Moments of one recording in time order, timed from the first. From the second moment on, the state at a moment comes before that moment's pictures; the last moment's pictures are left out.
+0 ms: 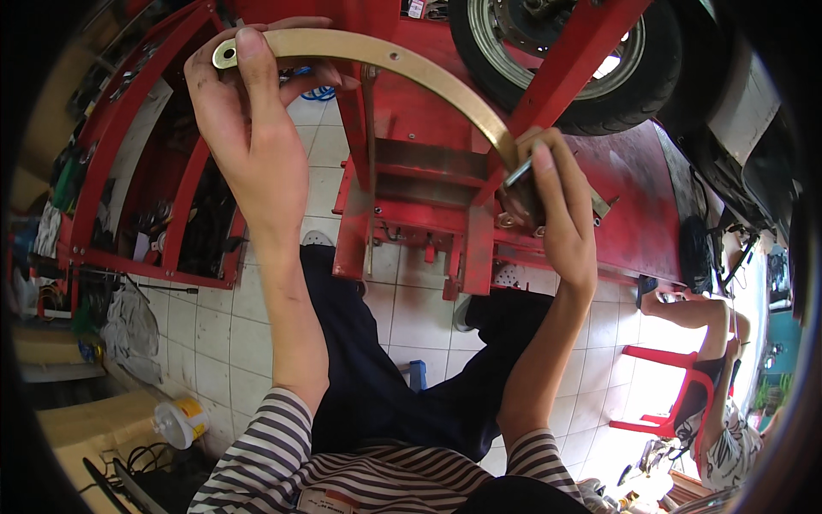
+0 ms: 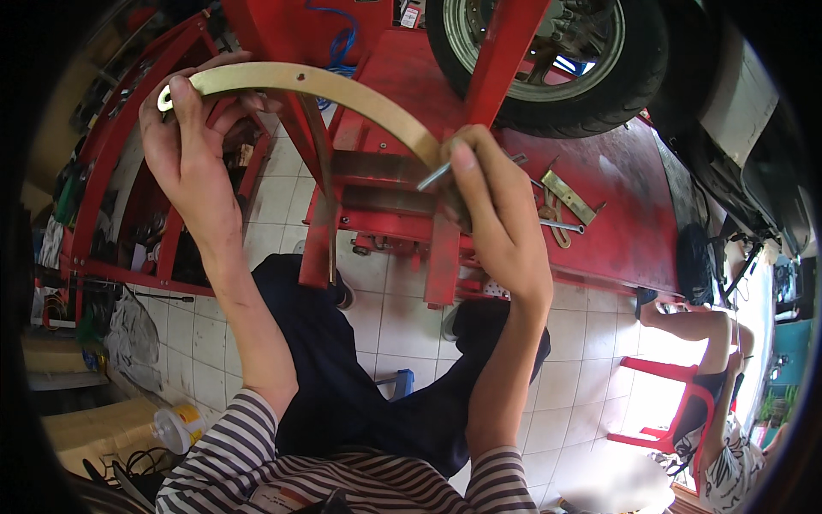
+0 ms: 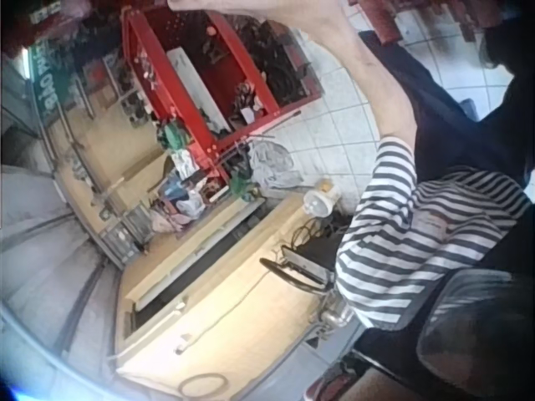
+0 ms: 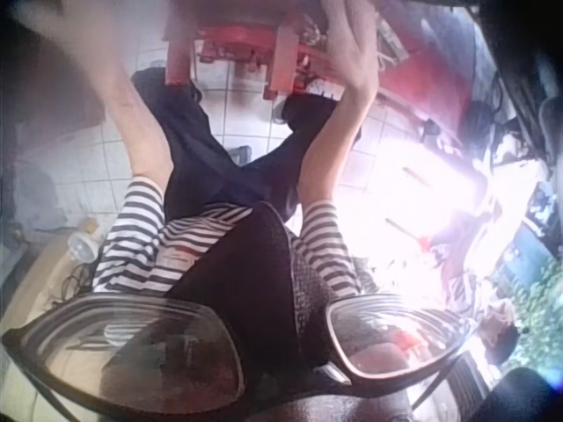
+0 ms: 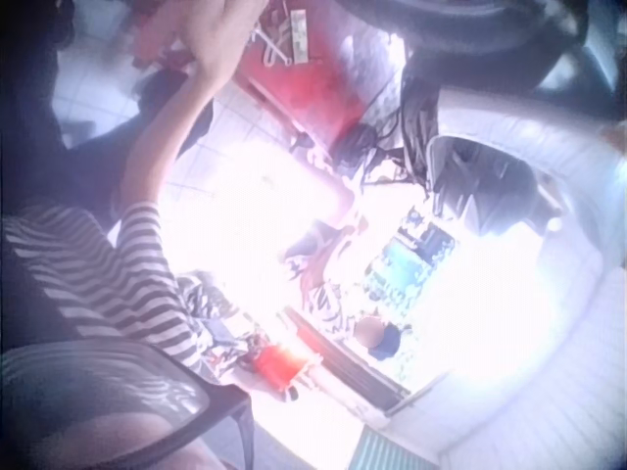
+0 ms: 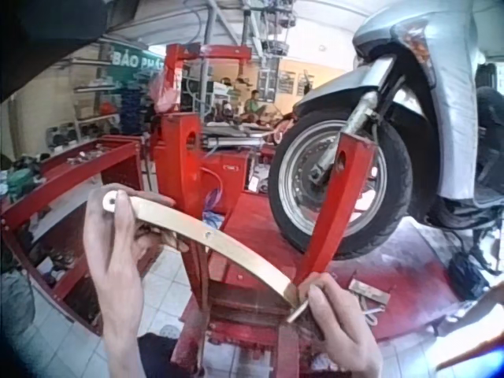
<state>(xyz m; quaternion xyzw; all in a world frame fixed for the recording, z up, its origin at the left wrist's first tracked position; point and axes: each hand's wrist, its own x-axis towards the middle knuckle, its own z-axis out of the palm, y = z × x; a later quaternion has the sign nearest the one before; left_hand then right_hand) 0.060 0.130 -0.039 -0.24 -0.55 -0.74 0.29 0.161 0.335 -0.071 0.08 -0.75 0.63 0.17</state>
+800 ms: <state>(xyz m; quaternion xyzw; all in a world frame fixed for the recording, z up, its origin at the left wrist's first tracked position) 0.144 0.146 -0.040 -0.43 -0.72 -0.53 0.07 0.279 0.381 -0.042 -0.06 -0.89 0.24 0.38</state>
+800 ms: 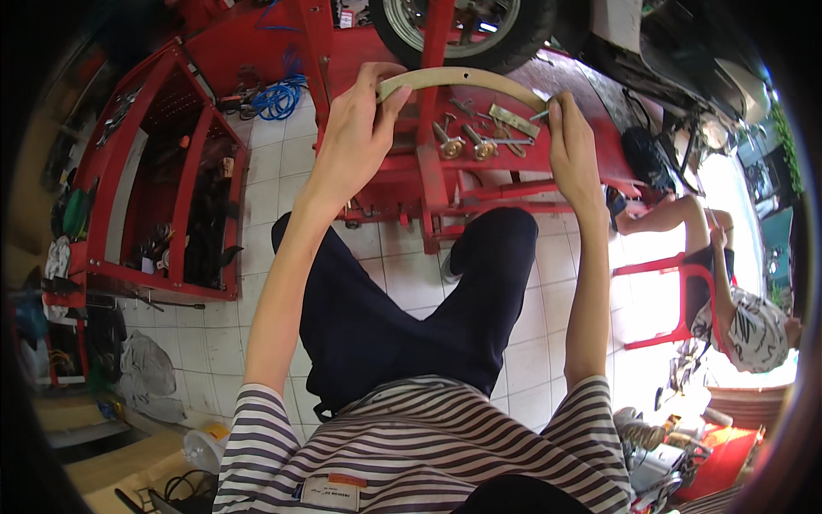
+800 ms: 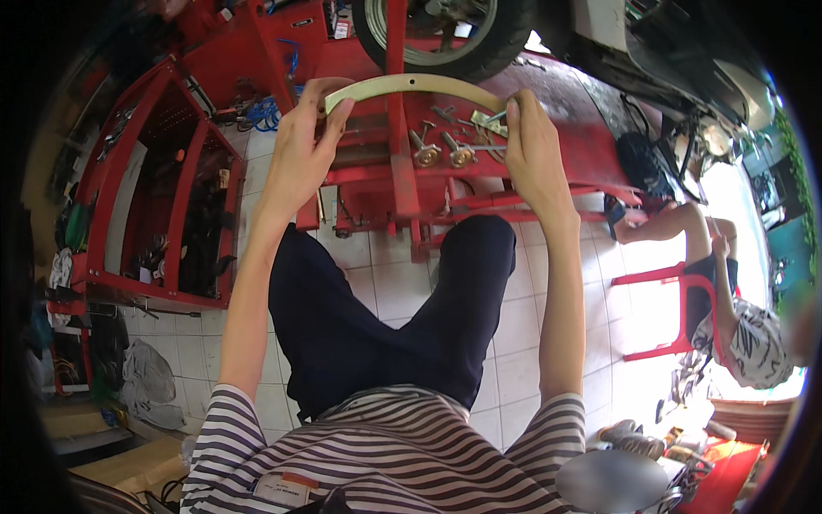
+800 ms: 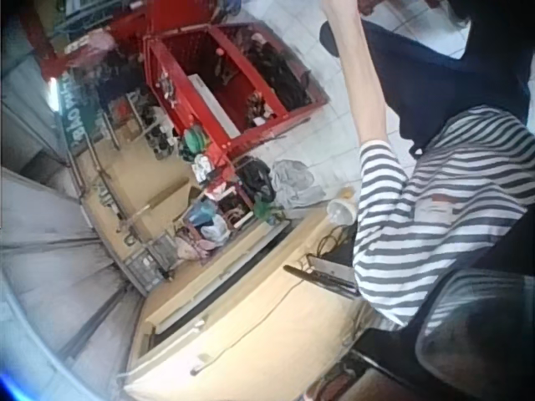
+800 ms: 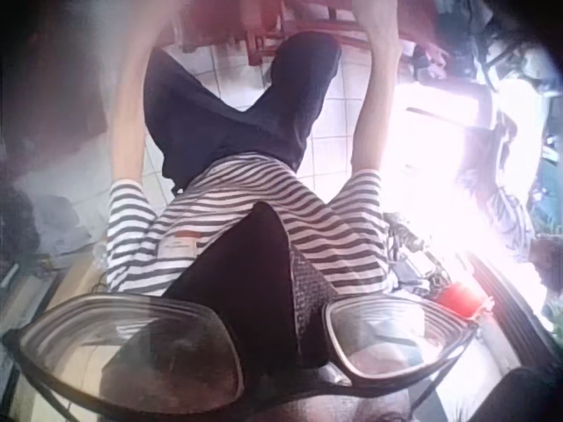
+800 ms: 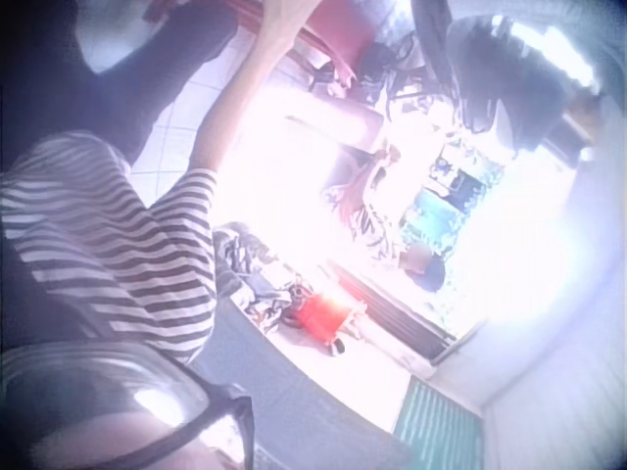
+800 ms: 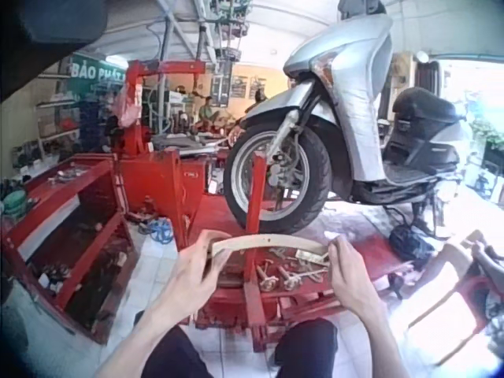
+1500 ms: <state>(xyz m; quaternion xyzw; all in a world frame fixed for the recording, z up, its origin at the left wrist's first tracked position) 0.092 0.321 -0.174 -0.53 -0.80 -0.16 0.23 0.234 0.538 -0.218 -0.29 -0.84 0.21 0.41</state>
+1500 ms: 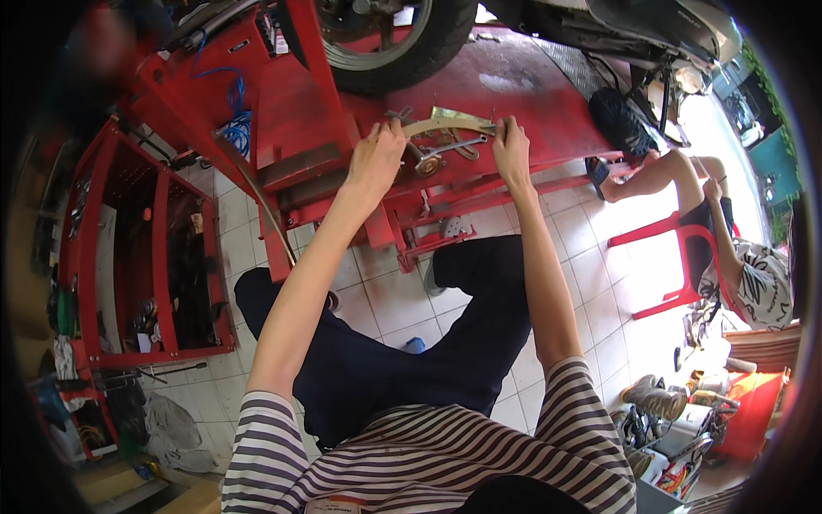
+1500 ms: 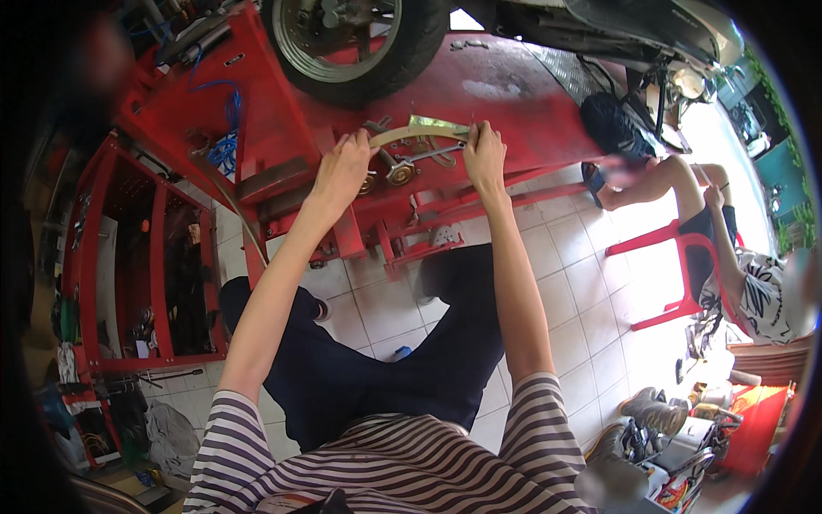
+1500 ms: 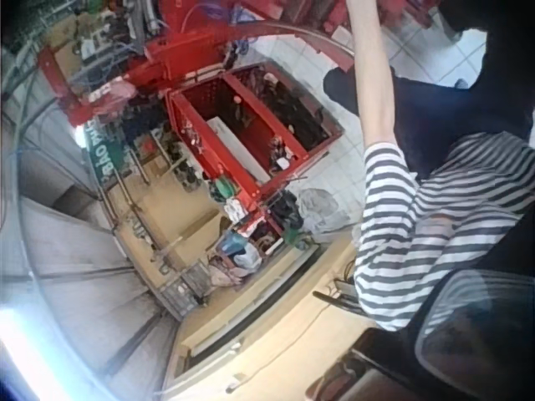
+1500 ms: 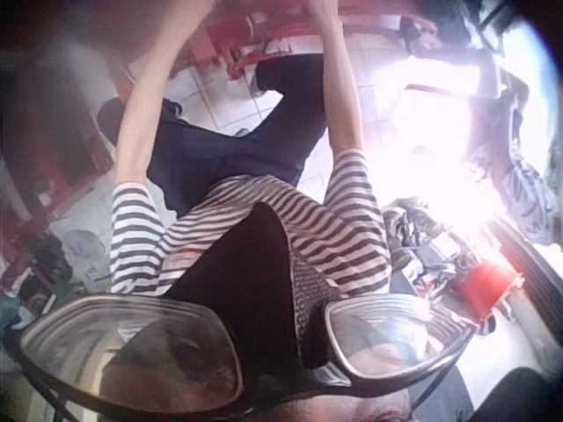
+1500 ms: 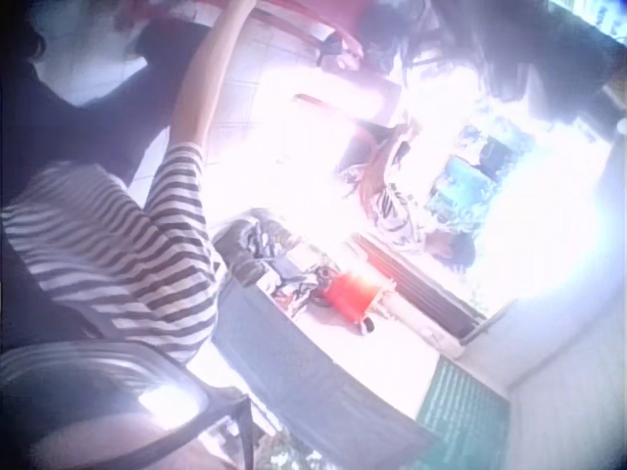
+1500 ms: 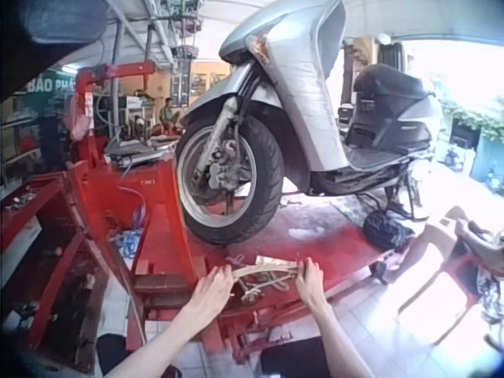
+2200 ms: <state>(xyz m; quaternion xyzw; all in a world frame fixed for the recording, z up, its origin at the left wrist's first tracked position) 0.059 0.375 -0.200 -0.55 -0.81 -0.11 0.17 0.255 0.568 -0.240 -0.28 -0.83 0.32 0.35</state>
